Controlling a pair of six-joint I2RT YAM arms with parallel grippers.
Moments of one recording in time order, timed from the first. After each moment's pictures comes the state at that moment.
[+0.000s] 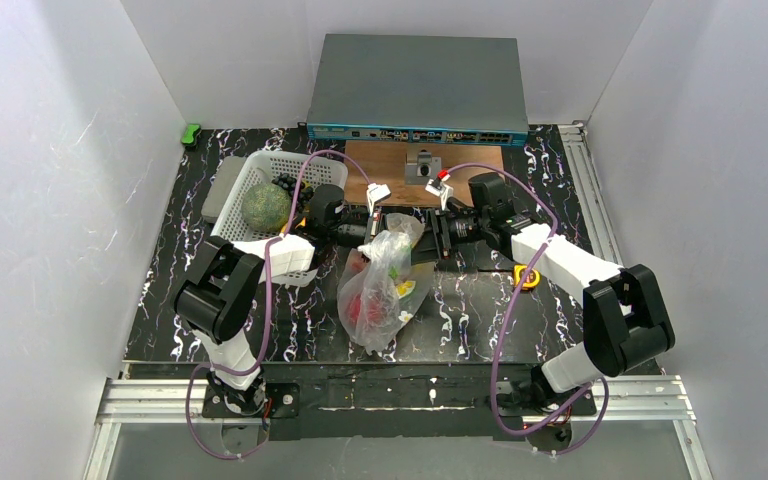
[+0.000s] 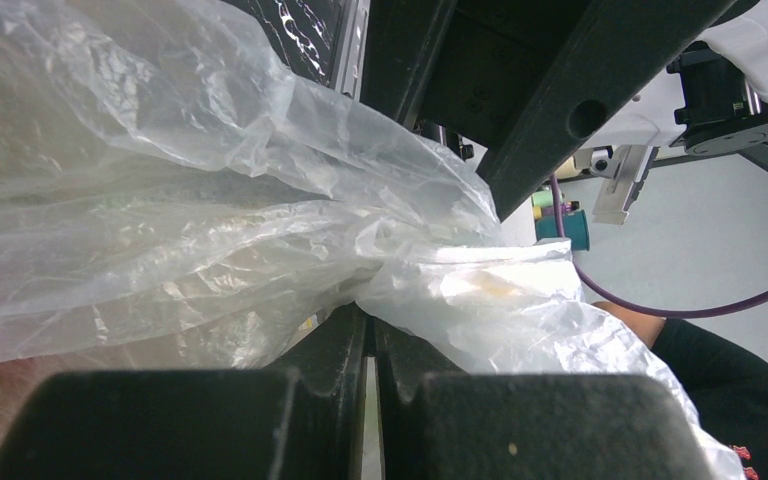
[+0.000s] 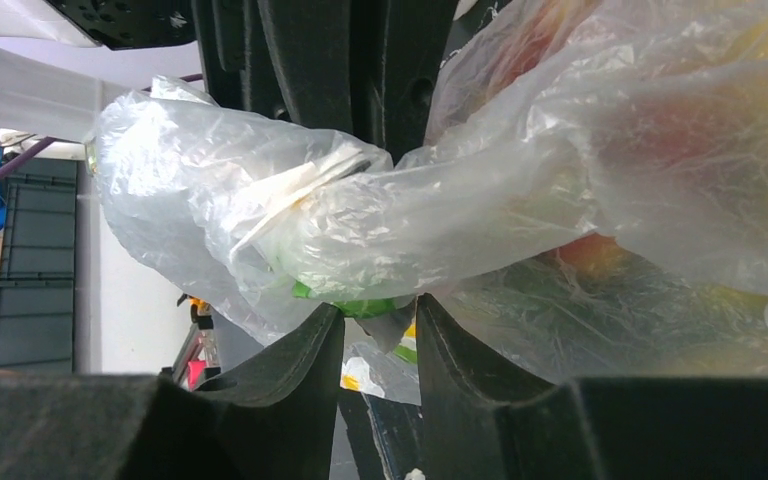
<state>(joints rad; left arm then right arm) -0.52 1.73 0.89 0.49 1.19 -0.86 0.46 1.48 0.96 -0.18 -1.00 0.38</state>
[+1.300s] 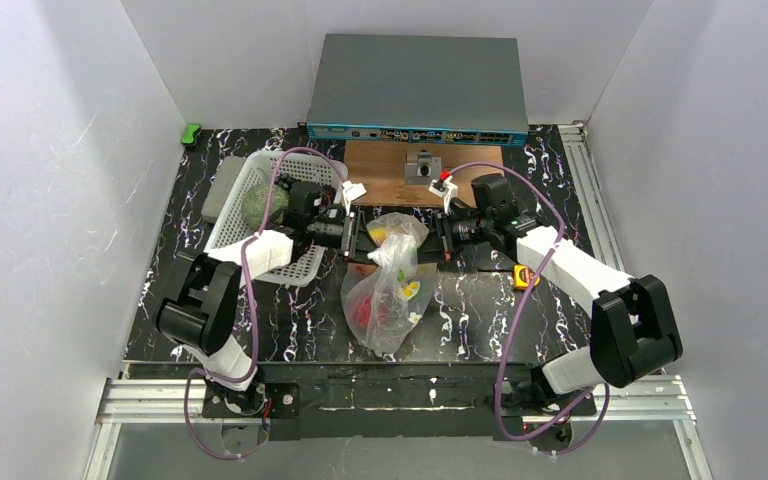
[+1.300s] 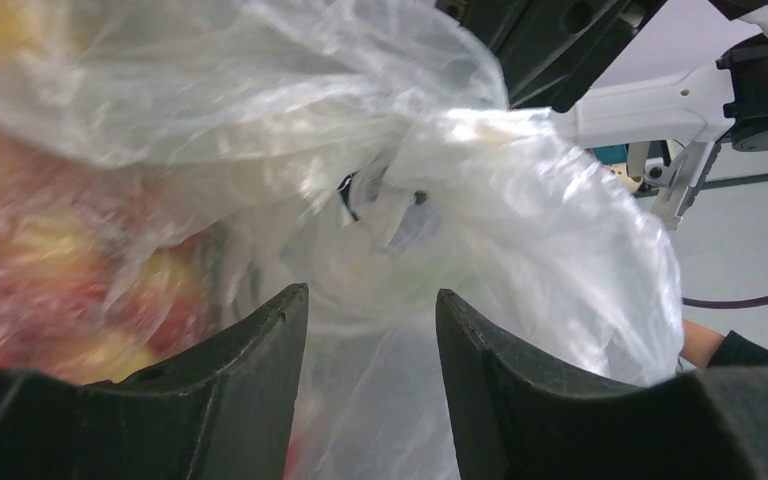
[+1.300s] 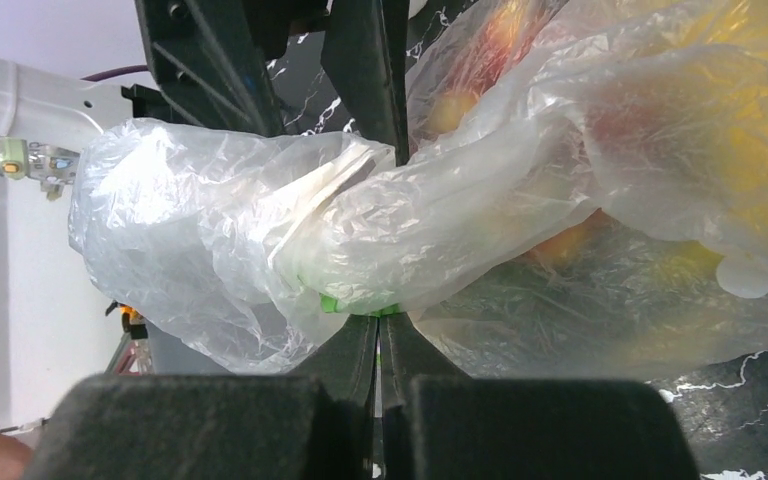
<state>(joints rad) -0.40 1.63 0.89 0.16 1.19 -0.58 0.47 1.43 0.96 -0.25 -0.91 0.28</state>
